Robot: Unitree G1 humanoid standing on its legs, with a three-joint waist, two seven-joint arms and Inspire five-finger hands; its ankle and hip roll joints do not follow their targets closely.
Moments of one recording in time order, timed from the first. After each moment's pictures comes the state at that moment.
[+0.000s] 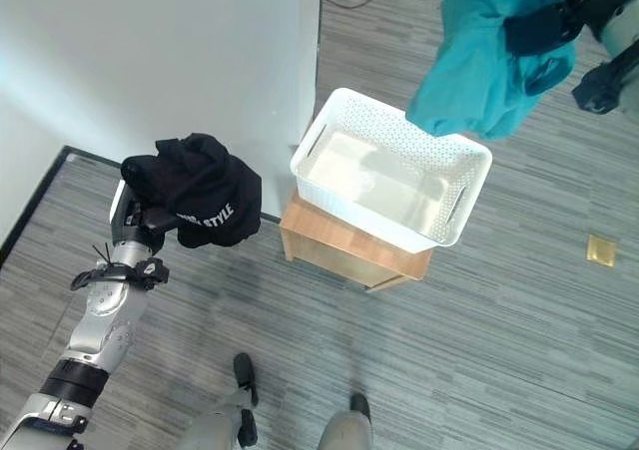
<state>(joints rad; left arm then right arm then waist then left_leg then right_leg) -0.35 0.42 -0.18 0.26 -0.59 -0.28 0.12 -1.33 -1.38 0.84 0.58 0.20 -0.17 -0.02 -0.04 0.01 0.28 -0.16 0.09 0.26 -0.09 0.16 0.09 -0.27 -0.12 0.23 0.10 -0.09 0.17</state>
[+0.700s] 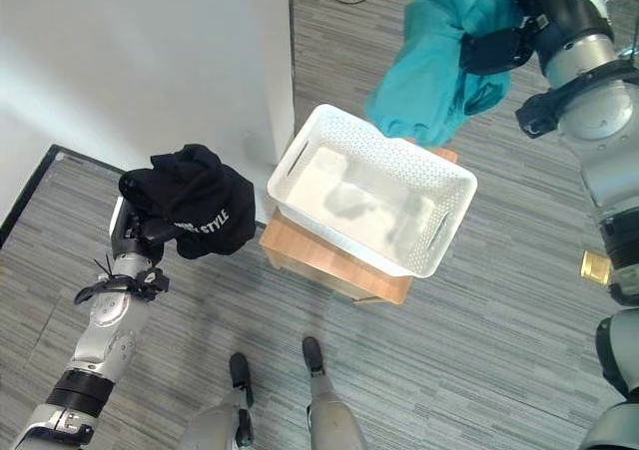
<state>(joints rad) -0.27 0.40 -0.14 0.26 -0.59 -0.27 0.14 -1.09 -1.21 0.54 0.40 0.29 -0.11 -0.03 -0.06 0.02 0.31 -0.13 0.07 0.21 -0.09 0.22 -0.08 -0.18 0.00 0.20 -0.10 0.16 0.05</state>
